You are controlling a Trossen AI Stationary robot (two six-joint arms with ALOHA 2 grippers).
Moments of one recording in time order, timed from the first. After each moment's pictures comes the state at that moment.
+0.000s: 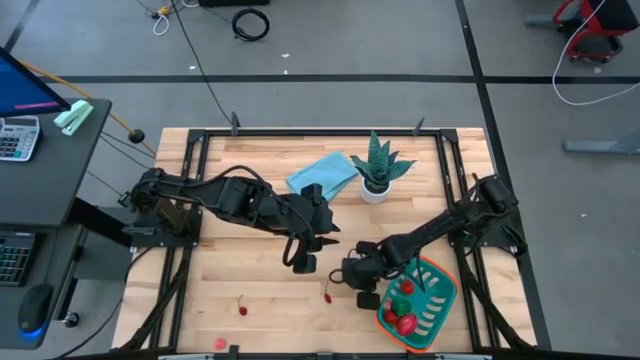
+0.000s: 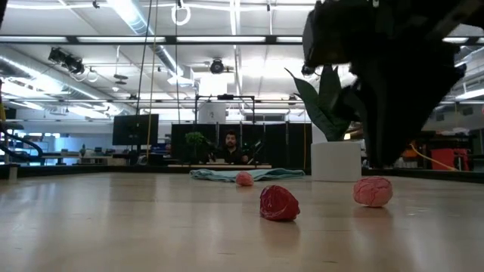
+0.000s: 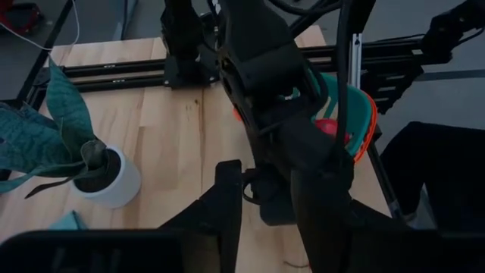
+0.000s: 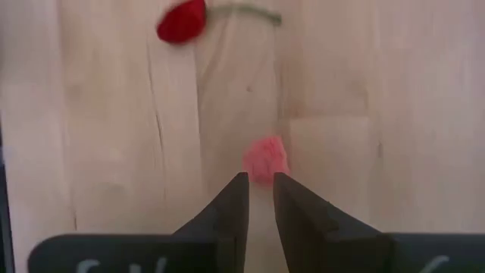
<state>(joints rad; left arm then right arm) -0.28 1.77 2.03 -0.87 -0.19 -0.12 0.42 1.83 1.15 -0.51 -0.05 0.54</state>
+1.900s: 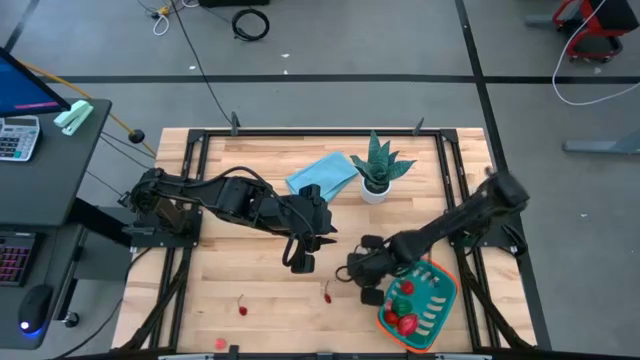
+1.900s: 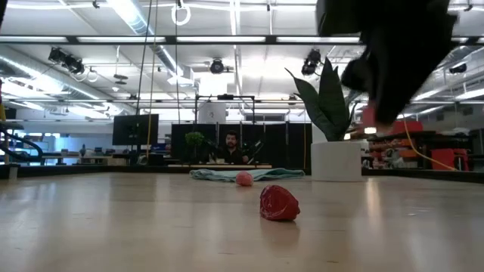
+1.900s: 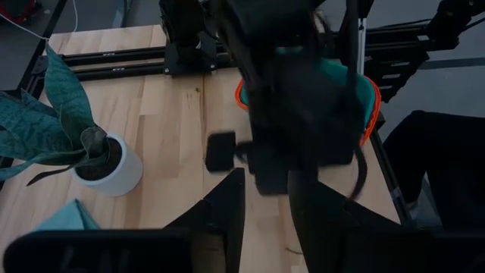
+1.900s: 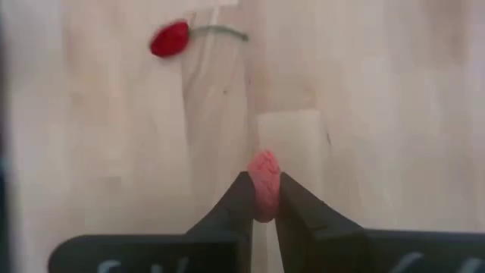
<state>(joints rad) -0.28 1.77 2.04 -0.91 -0.19 -0.12 0.44 1.73 1.15 -0.60 0.05 0.56</state>
